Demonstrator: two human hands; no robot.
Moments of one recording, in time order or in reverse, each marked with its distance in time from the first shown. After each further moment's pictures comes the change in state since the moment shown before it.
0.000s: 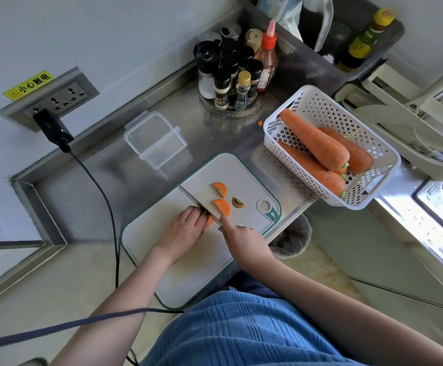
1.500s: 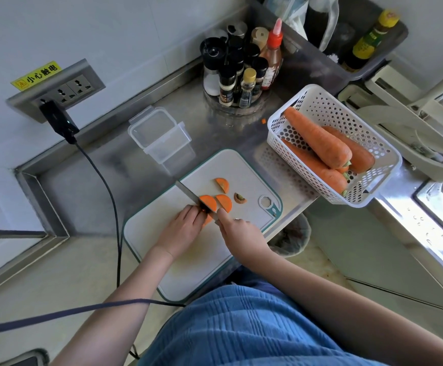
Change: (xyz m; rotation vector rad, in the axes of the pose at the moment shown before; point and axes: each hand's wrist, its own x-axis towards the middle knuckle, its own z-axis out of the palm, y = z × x) left_hand -0.015 -0.002 0.016 0.028 0.143 -0.024; right_hand 0.009 -0.008 0.004 -0.036 -0.010 -0.005
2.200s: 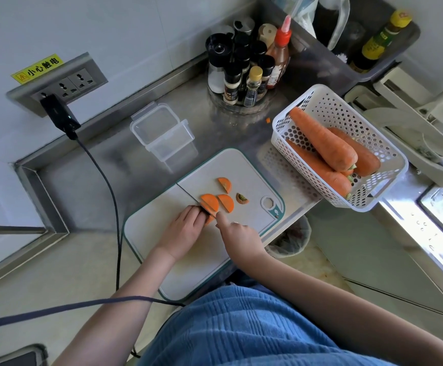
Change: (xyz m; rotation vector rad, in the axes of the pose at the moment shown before) left_hand -0.001 0.005 -0.001 -0.050 0.035 -0.049; right_hand 0.000 -0.005 0.003 -0.069 -0.068 0.007
